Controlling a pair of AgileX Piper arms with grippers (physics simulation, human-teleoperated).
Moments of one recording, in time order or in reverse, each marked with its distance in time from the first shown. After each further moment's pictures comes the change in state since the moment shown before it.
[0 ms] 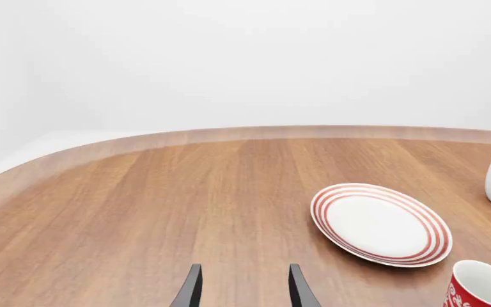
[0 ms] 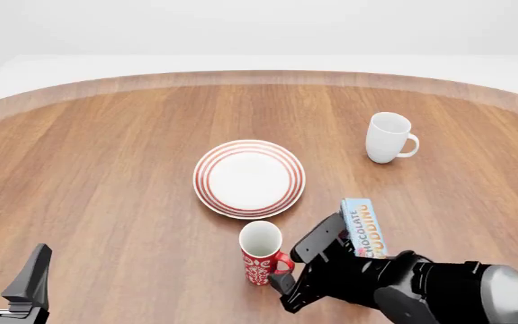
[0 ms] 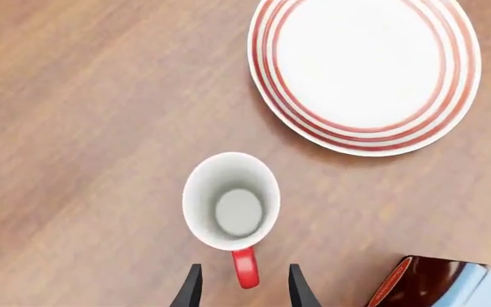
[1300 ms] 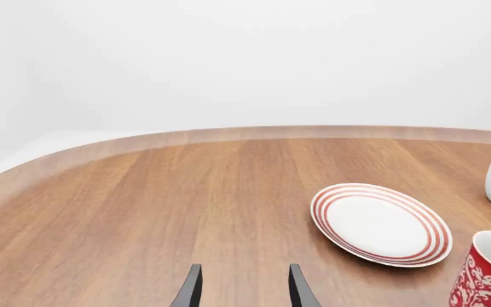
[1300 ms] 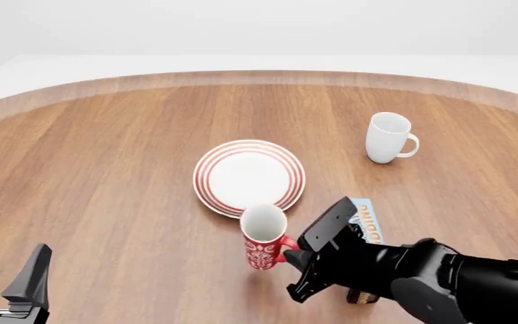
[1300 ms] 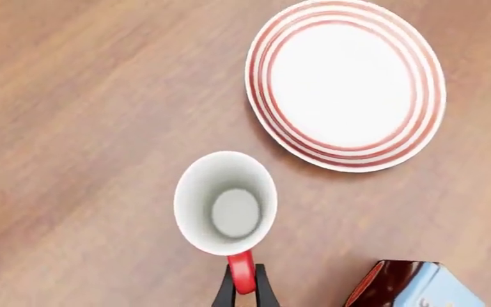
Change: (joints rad) left arm 0.000 0.000 0.000 0.000 0.000; right arm -0.015 -0.121 -0.038 0.109 -0.026
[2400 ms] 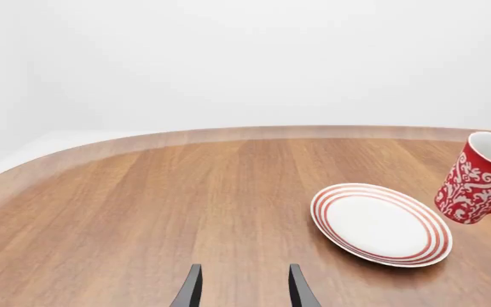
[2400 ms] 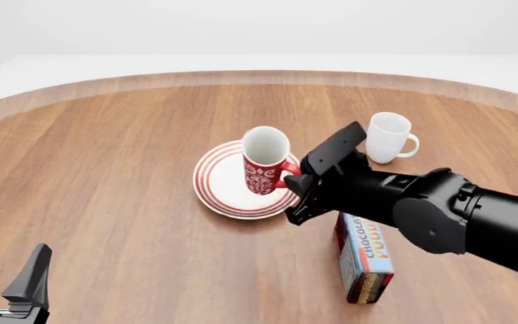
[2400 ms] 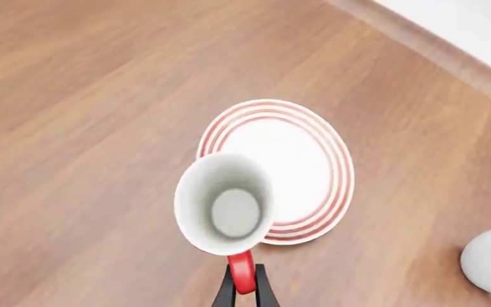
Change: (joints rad) left arm 0.000 0.000 0.000 0.000 0.000; right arm -0.119 -0.005 -0.281 0.109 -0.126
